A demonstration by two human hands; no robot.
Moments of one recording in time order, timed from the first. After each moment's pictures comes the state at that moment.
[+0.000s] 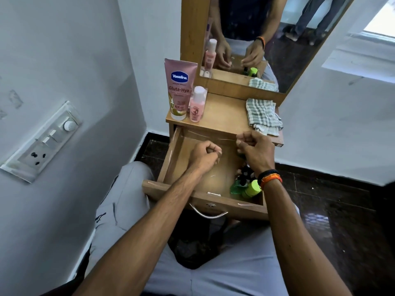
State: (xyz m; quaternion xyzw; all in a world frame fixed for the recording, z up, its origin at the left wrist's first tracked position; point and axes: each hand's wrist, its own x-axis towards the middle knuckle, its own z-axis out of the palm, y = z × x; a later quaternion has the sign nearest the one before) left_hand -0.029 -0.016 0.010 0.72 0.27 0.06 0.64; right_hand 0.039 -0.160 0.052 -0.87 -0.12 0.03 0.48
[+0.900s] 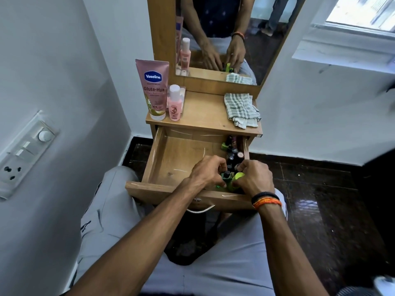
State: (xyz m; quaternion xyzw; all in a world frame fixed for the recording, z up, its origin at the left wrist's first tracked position) left_hand -0.039 -0.066 0.013 0.92 0.03 -0.12 0.37; right_hand -0.021 -0.218 0.043 -0.98 -0.05 0.10 0.18
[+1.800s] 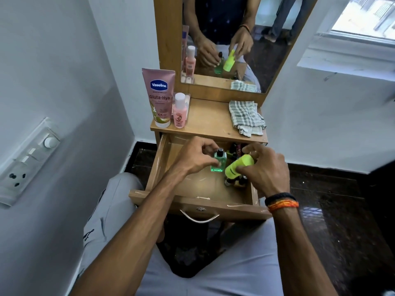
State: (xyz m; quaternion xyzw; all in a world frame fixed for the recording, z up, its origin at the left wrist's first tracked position) left_hand -0.031 -0.005 0.060 0.87 0.06 0.02 0.49; right_hand -0.018 -0.203 0.101 -0.96 -0.10 -0.02 0.27
